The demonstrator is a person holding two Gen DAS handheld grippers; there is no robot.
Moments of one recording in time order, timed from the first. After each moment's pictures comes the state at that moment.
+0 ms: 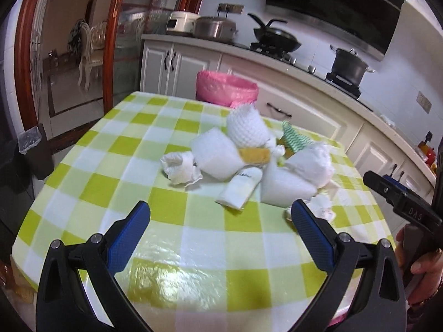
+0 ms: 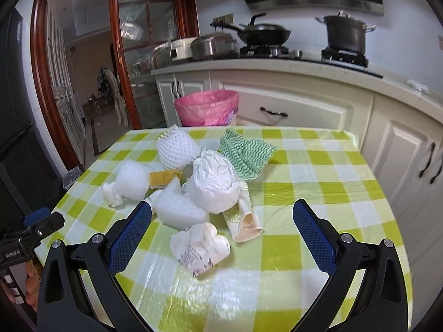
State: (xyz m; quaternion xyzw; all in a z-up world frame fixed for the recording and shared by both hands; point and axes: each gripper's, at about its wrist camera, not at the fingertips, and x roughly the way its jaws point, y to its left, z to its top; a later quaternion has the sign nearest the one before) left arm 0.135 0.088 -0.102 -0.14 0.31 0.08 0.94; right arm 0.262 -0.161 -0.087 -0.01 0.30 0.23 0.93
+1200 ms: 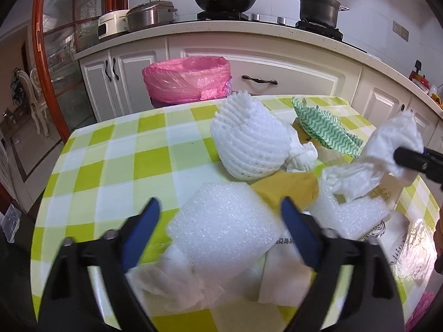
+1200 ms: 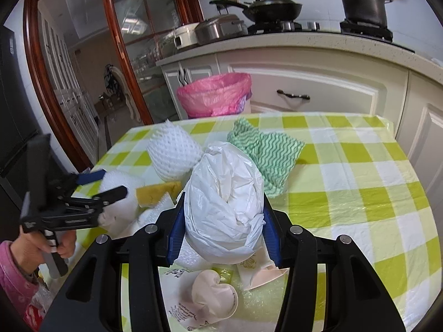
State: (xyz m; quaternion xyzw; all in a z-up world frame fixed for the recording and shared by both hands) left arm 0.305 0.119 -0.141 0.00 0.36 -0.04 0.93; right arm 0.330 -0.141 -0.109 0.03 0.32 0.26 0.91
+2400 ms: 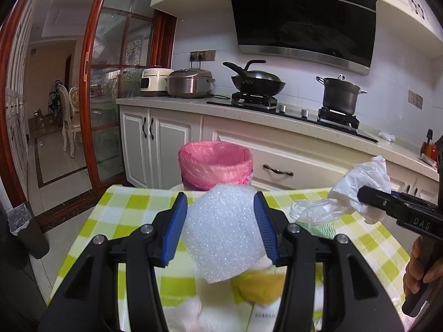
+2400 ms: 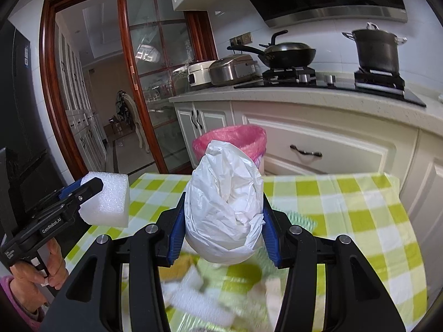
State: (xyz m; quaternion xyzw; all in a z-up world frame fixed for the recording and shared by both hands) left arm 0.275 0.122 -0.026 -0.05 0.18 0.05 0.98; right arm 0.369 -0.113 -0.032 0.02 0.23 0.28 0.93
